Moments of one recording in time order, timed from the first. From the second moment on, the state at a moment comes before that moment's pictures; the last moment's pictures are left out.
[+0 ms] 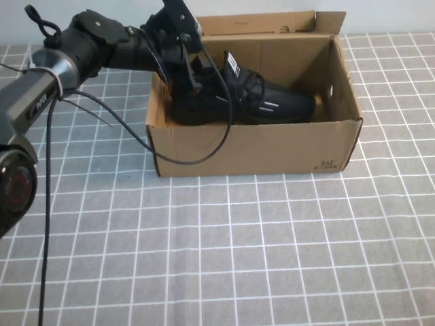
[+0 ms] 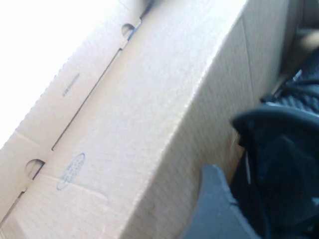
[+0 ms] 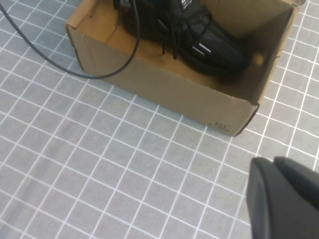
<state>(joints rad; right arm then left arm) 0.63 1.07 -1.57 -0.10 1.28 0.17 -0.25 2.32 -2.06 -0.94 0.66 1.66</state>
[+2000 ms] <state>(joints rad) 0.63 0.10 -0.61 0.04 0.56 0.23 -0.23 0.44 -0.55 -0.55 0.24 0.66</state>
